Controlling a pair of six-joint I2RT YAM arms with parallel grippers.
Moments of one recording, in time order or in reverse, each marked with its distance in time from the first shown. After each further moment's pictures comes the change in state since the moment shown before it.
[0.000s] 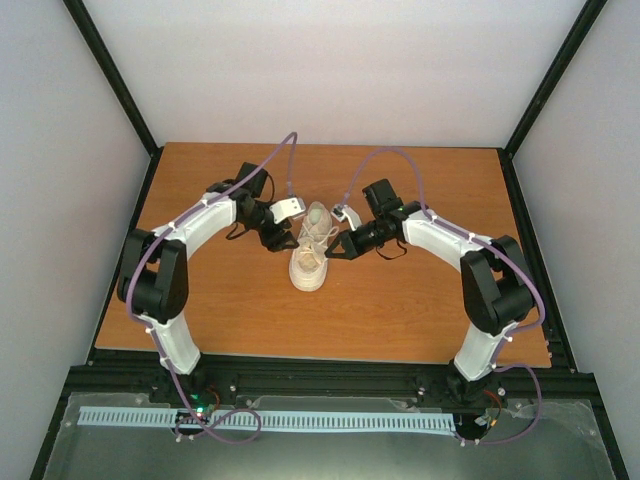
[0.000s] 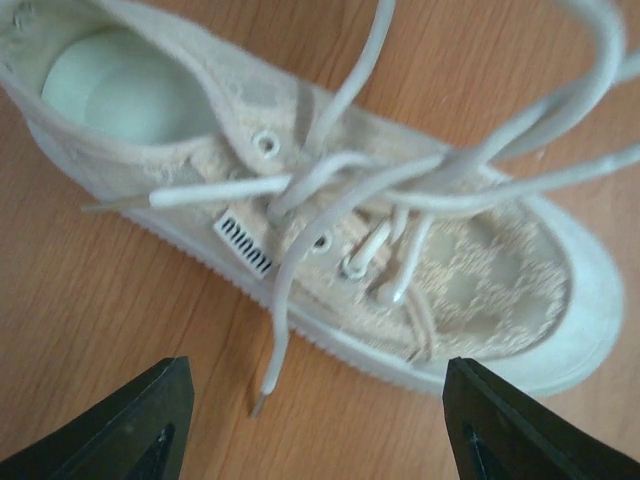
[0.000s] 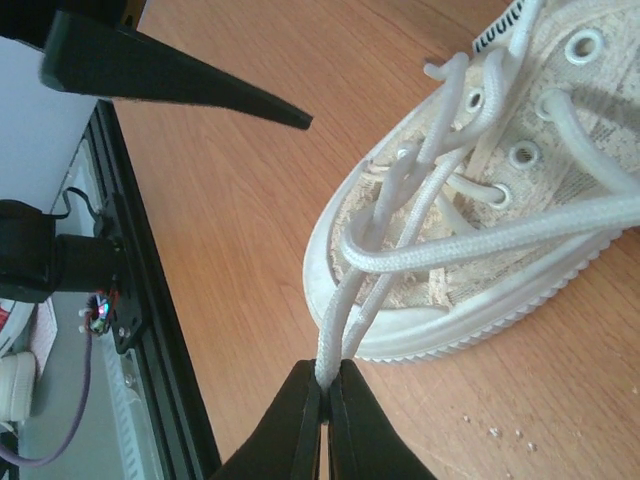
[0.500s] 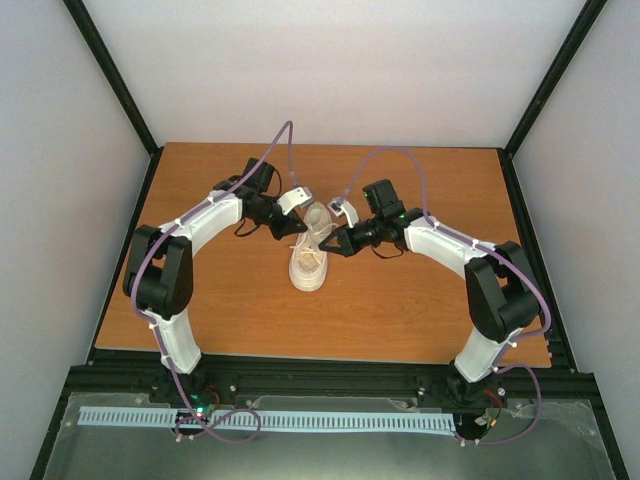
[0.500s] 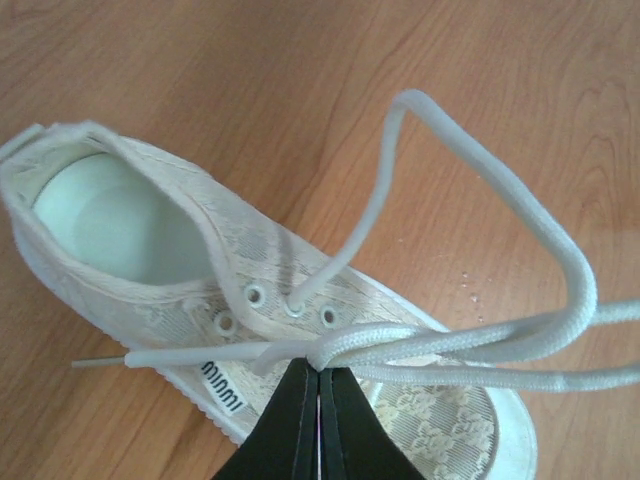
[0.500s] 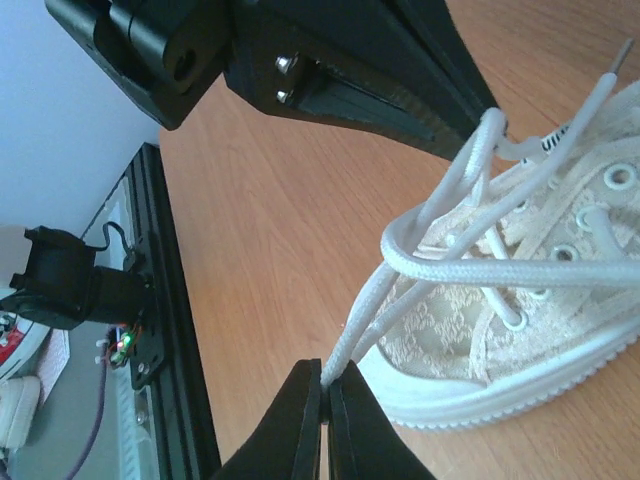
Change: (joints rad) left arm -0.015 0.059 0.068 0.092 0.124 -0.244; right arm 0.020 -0.060 -0.074 0.226 -0.024 0.066
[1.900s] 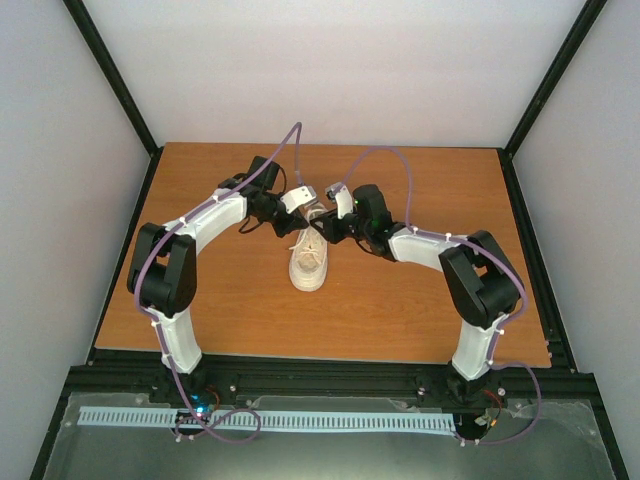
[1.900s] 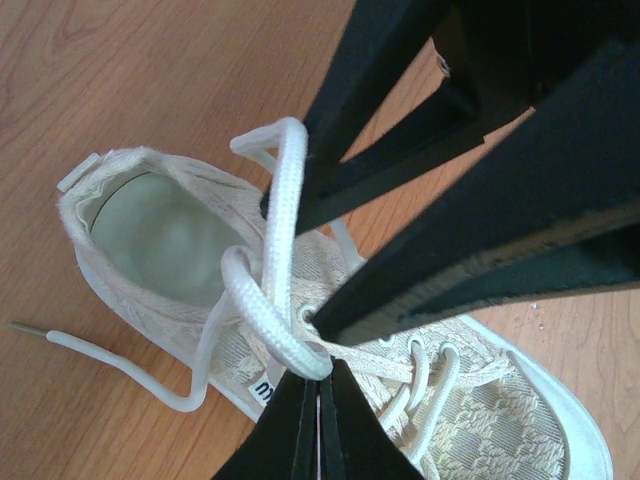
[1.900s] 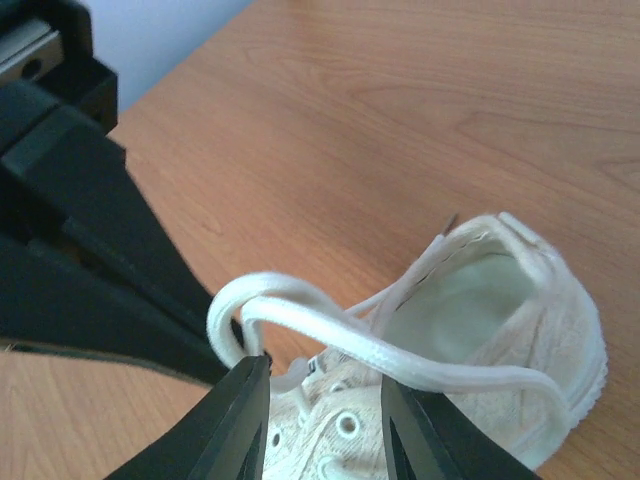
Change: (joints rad) left arm -0.027 0.026 0.036 0.011 -0.069 0.035; right arm 0.055 0.129 -0.079 0.585 0.426 0.122
